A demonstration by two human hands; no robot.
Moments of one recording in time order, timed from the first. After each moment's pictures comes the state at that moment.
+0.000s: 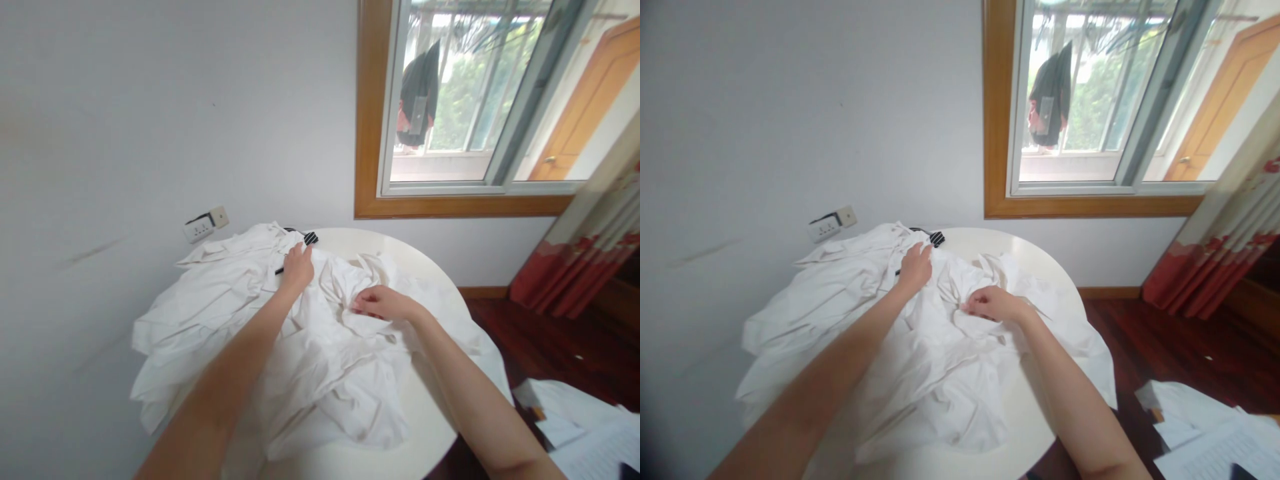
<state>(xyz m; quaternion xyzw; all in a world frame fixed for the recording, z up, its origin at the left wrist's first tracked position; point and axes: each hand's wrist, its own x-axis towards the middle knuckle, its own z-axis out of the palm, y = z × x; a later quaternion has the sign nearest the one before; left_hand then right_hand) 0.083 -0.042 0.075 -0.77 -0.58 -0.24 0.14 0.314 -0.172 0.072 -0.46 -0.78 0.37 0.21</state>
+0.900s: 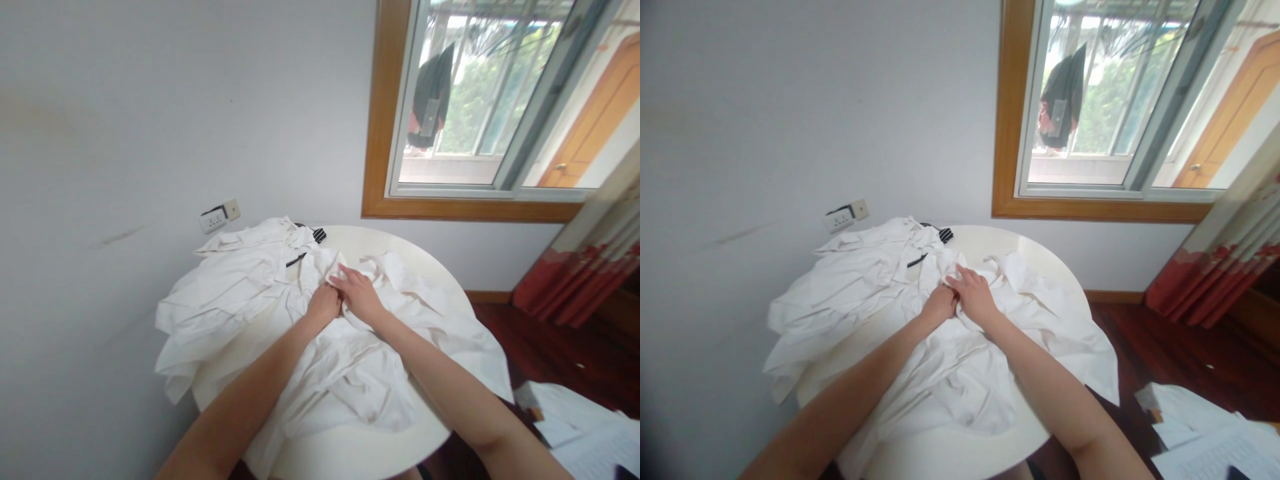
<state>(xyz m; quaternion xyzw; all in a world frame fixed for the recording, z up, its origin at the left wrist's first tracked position) 0.099 -0.116 0.010 -0.86 -0.48 -0.18 0.00 0.242 -0.155 0.039 -0.51 -0.83 -0.06 0.24</state>
